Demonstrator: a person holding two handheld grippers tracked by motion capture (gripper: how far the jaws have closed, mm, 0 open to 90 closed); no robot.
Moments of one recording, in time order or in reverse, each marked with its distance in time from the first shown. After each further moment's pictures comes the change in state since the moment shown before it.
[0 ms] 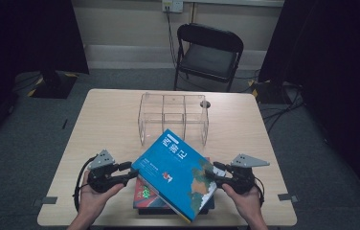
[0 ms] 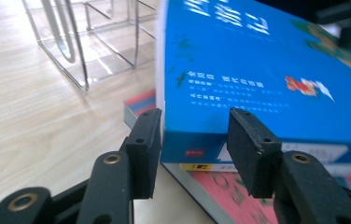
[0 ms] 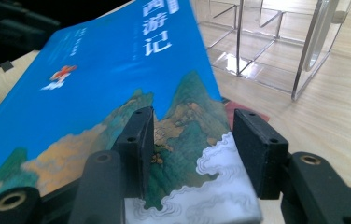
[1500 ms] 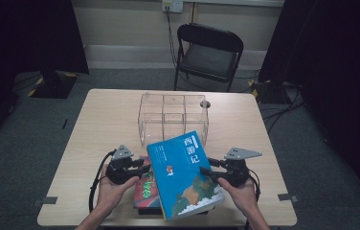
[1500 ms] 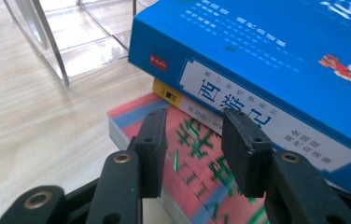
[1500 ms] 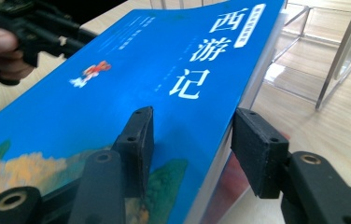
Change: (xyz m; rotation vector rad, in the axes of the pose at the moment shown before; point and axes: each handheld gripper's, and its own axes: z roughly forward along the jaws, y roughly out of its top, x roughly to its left) left arm -0.003 0.008 0.052 0.103 0.037 -0.024; right arm -0.004 0.015 0.016 0.052 0.068 -0.011
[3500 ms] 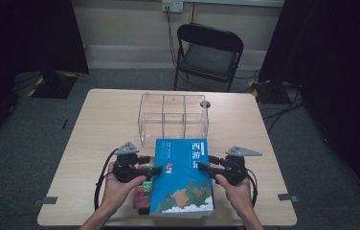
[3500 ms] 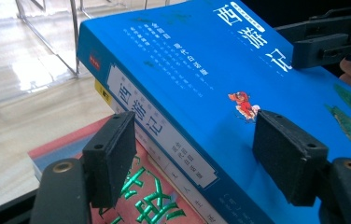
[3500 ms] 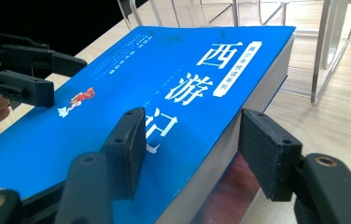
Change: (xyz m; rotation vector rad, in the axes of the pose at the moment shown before) left arm -0.017 0.017 -0.001 -0.036 -0.179 -0.068; right arm -0.007 -0.003 0.013 -0.072 -0.032 0.174
